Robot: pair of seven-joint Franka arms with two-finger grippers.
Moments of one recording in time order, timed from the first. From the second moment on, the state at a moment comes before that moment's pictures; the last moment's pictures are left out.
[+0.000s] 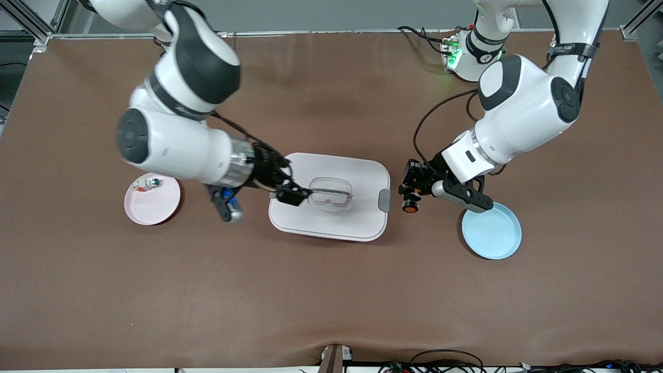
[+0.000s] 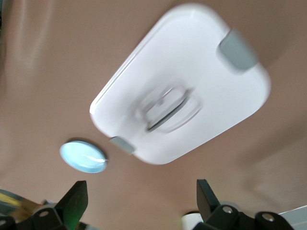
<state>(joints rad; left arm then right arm) 0.00 0.25 -0.44 -1.76 -0.34 2.26 -0.02 0.44 0.55 -0.02 -1.07 0.55 1.66 1.25</state>
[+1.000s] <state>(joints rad) 0.30 0.38 -0.44 -1.81 0.11 2.10 0.69 0.08 0.49 -0.02 -1.07 0.14 1.16 0.22</state>
